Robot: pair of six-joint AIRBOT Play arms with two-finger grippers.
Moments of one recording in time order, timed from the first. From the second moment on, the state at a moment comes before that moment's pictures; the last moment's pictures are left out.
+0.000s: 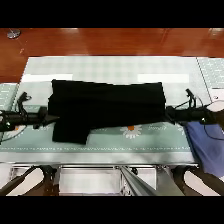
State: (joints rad) left arm 0.47 -1.10 0.58 0.71 -1.23 -1.15; right arm -0.23 -1.12 0.62 -0.85 1.05 1.34
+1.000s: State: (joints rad) left arm 0.27 -1.78 1.42 0.65 -1.13 -1.32; right arm -0.19 -1.71 1.31 -0.77 1.04 1.39
